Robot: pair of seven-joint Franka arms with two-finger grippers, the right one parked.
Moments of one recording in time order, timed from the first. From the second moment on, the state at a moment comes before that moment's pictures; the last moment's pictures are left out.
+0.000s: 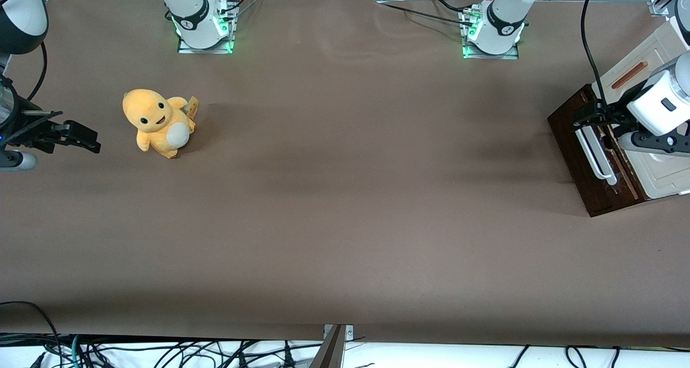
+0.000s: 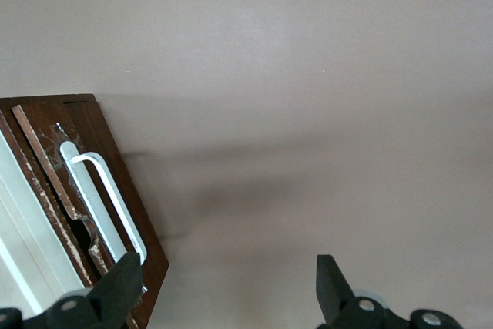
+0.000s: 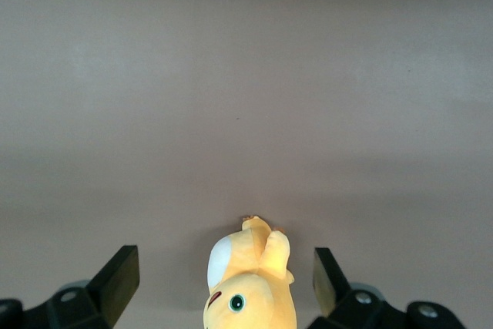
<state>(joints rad) -0.06 0.07 0.07 -1.64 -0.04 1.60 0.10</state>
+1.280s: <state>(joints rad) -0.10 0.40 -0.01 -1.68 0.26 1.65 -0.22</state>
